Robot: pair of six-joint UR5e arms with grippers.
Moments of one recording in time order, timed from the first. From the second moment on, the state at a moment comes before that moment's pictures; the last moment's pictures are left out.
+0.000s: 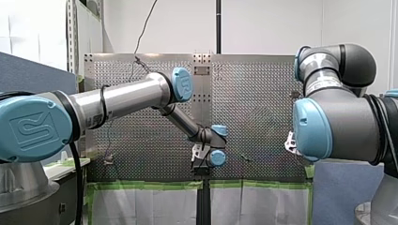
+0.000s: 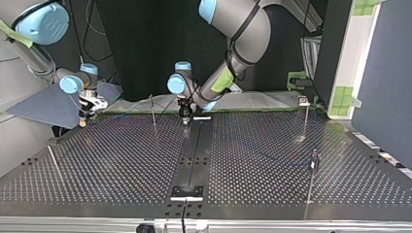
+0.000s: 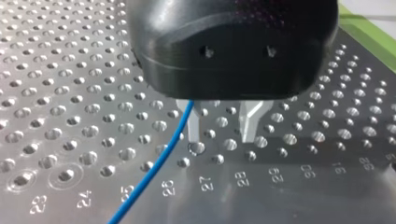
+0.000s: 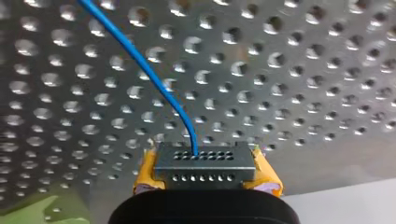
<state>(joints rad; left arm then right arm) -0.65 -2.85 -0.87 -2.67 -2.17 -1.42 1.54 -0.48 1.27 -0.75 1.44 1.80</state>
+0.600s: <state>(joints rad) -0.67 -2.84 -0.90 -2.79 -2.11 -1.44 1.54 -0.45 1.25 -0.72 1.44 1.78</state>
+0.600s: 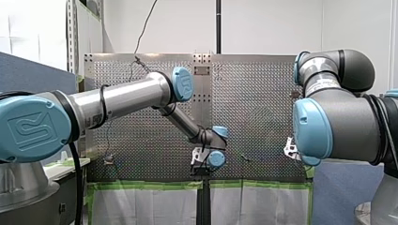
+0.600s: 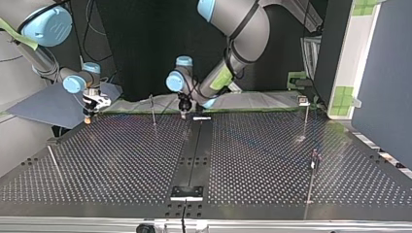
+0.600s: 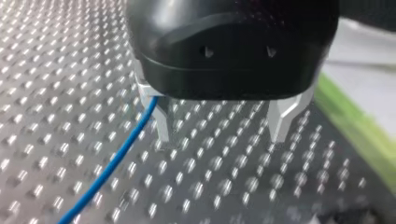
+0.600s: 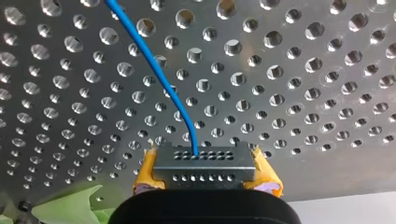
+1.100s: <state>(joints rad) -0.74 -2.74 -1.05 -2.79 -1.96 -1.45 1.54 -0.45 1.25 -0.71 1.42 1.78</state>
